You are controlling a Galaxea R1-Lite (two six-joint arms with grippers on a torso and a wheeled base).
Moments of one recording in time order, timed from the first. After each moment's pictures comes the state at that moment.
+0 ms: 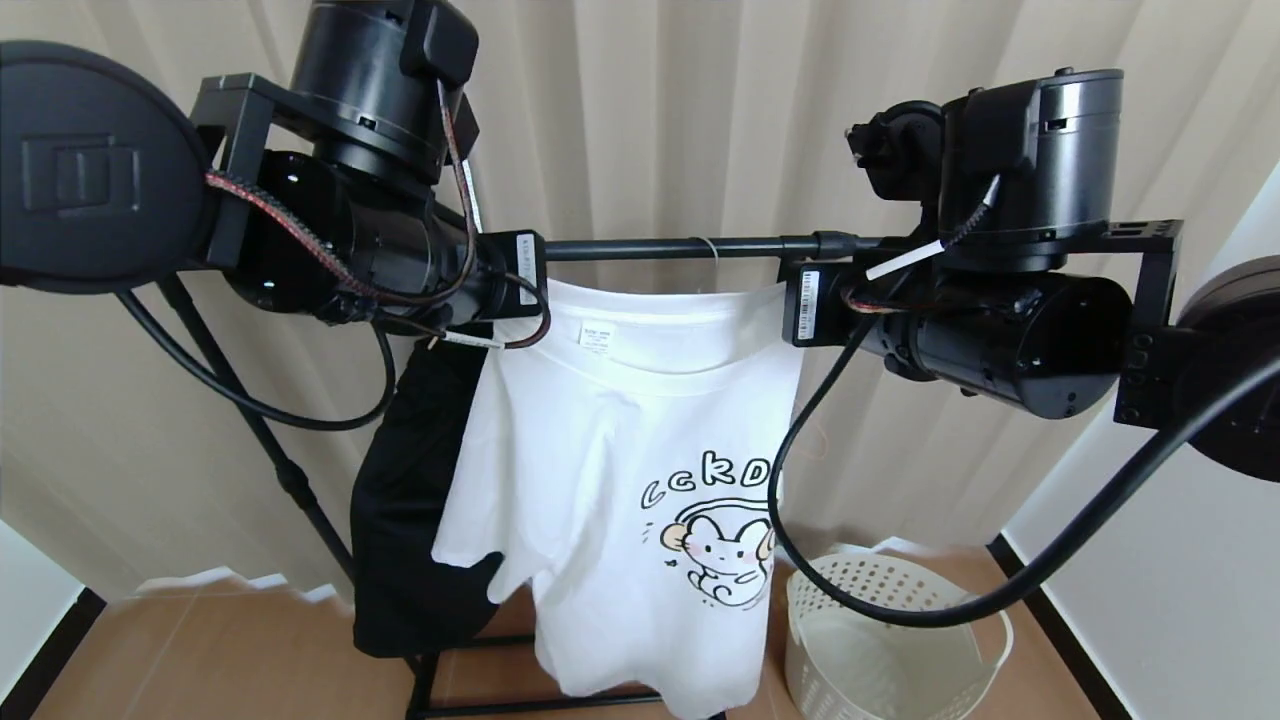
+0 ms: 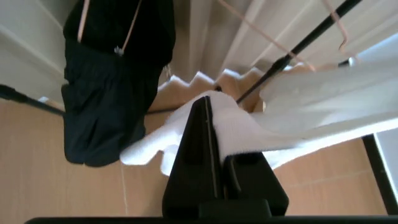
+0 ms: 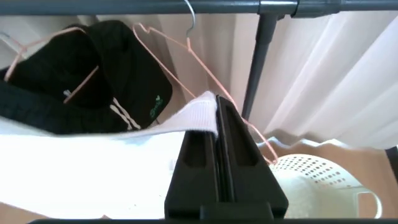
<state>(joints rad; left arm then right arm) -0.62 1.77 -1.67 0.43 0.41 -0.32 0.71 1.74 -1.32 -0.12 -0.51 0.24</state>
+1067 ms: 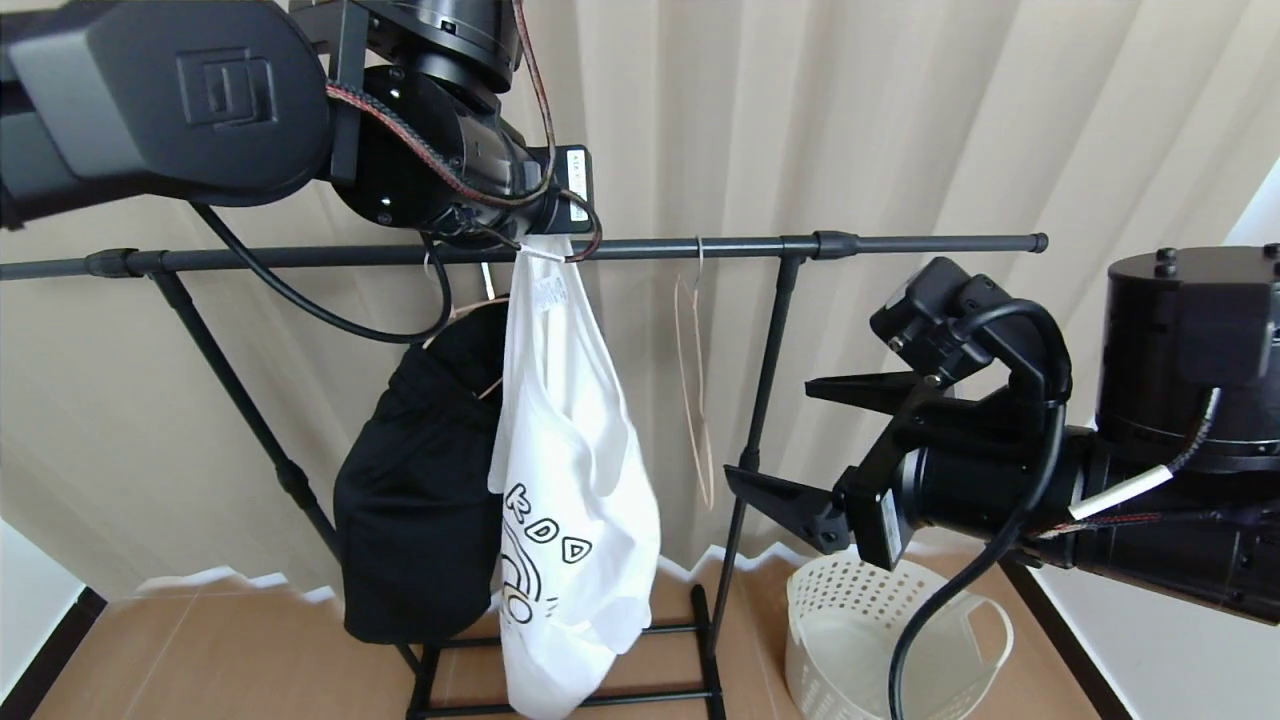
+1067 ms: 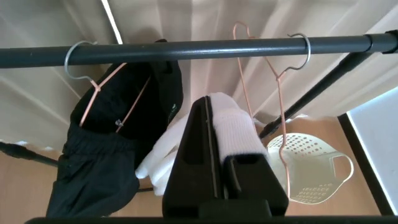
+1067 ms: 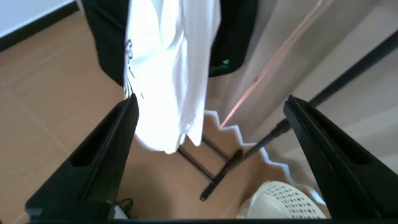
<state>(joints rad) -0.64 1.93 -2.00 0.43 0.52 -0.22 0.76 1.50 -0.85 -0.34 -0.01 -0.12</state>
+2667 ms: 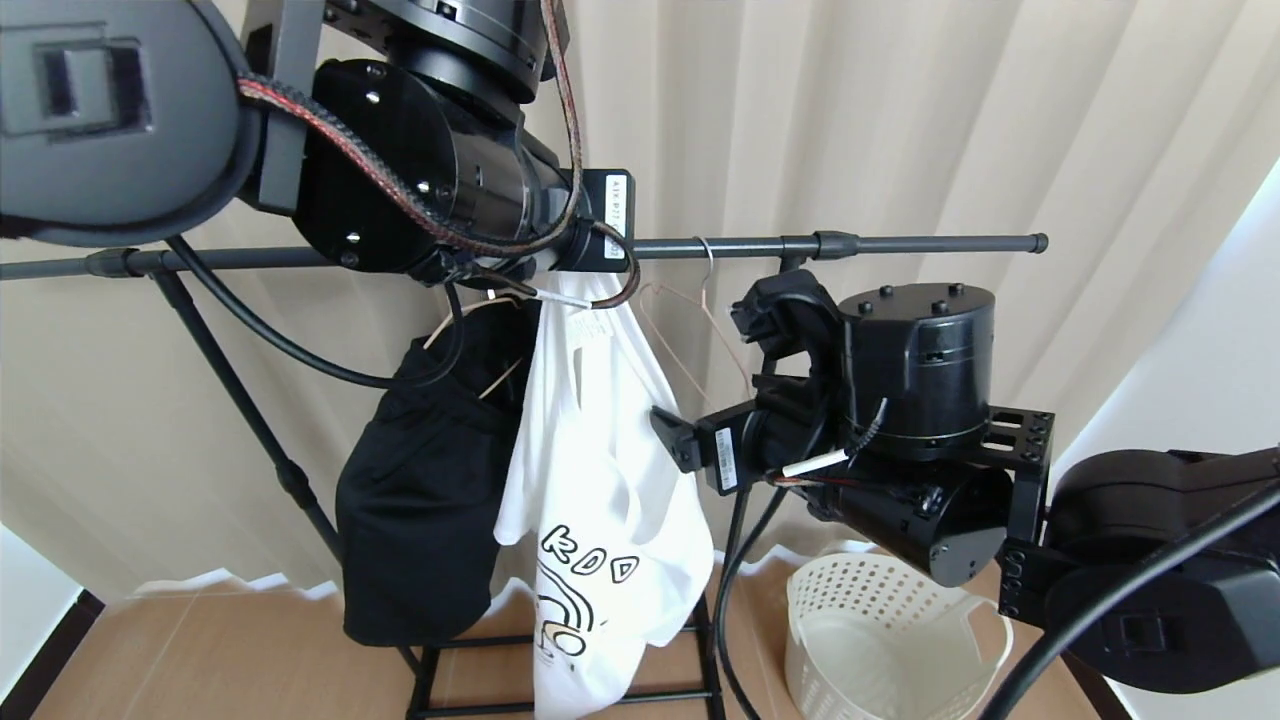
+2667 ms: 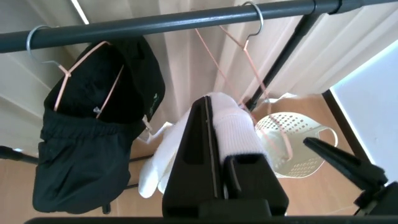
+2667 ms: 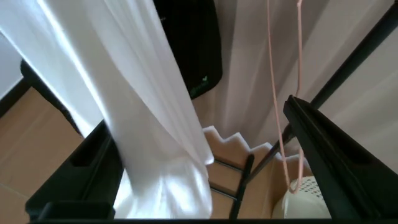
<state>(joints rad) -0.78 1.82 -1.83 0.43 0.56 -0.23 0.82 1.80 -1.00 -0.50 -0.38 0.11</state>
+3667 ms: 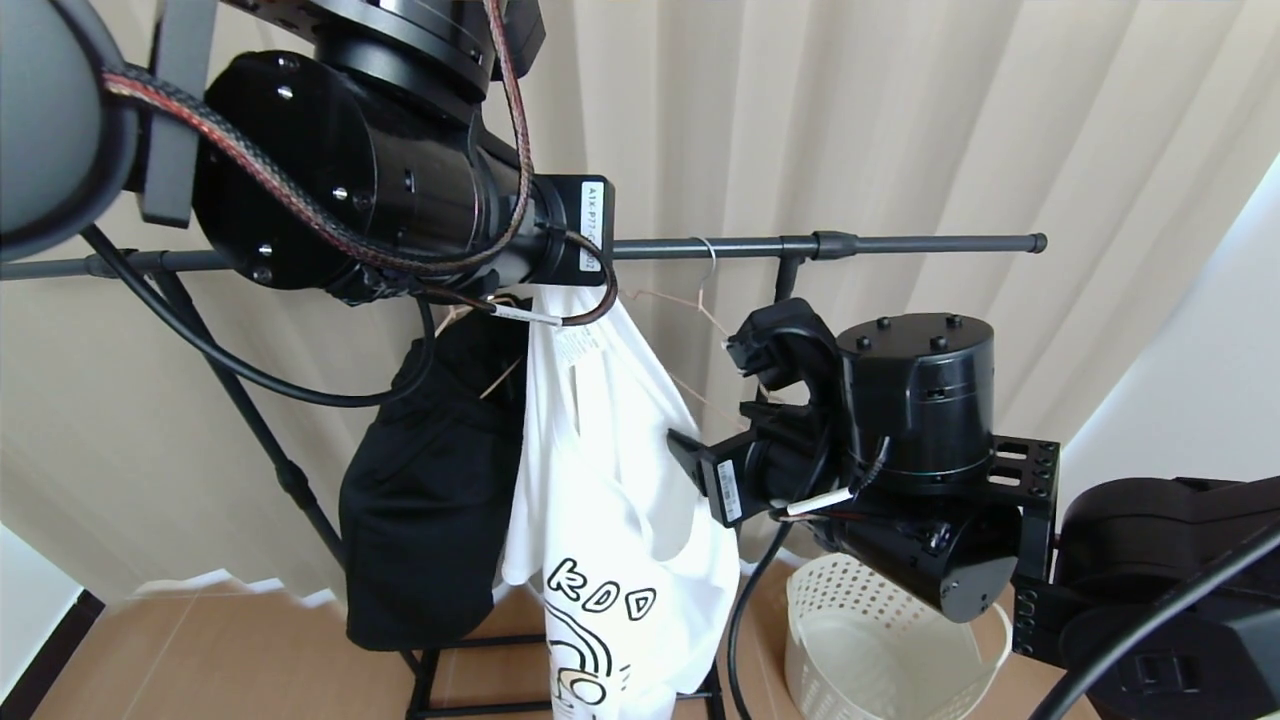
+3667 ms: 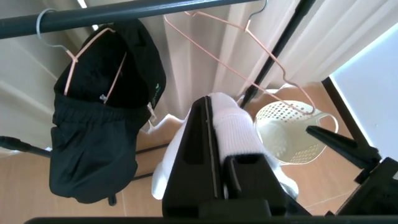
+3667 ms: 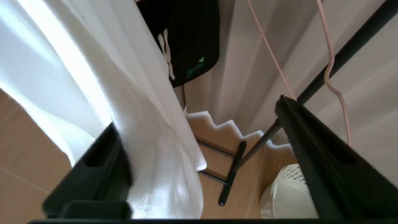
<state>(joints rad) -0.80 1.75 -1.76 0.43 0.55 -0.22 0.84 1.80 -0.96 -0.50 -0.38 0.10</state>
